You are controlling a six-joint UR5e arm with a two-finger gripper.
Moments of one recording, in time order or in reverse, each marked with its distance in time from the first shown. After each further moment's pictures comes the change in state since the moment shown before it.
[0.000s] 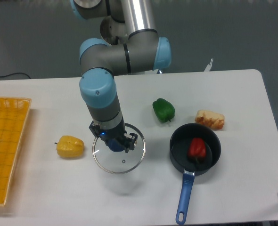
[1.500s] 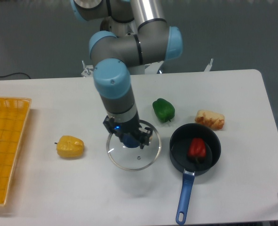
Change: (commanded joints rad) arm 0.115 0.034 0.003 -0.003 0.040 0.146
